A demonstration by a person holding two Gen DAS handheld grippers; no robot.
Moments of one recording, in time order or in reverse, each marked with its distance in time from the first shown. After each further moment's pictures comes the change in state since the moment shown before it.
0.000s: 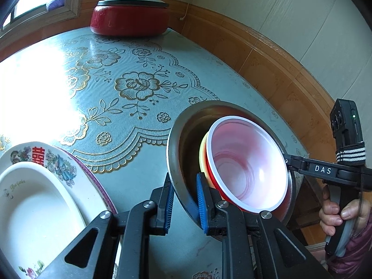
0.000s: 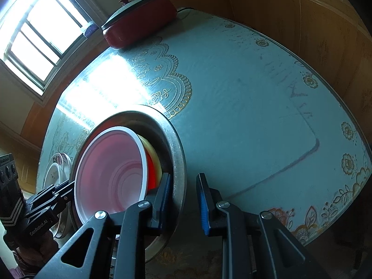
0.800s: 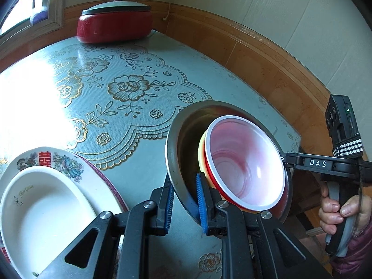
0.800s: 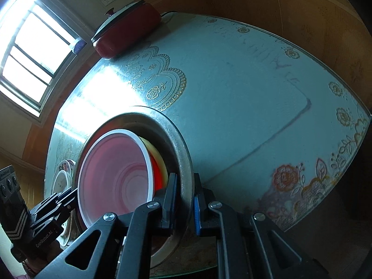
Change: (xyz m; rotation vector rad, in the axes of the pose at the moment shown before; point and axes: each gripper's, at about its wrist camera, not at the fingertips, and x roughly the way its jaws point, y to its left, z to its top) left arm -0.014 -0.004 -0.007 0.119 0.013 -0.037; right arm 0.000 0.008 -0.024 0.180 -0.034 0.008
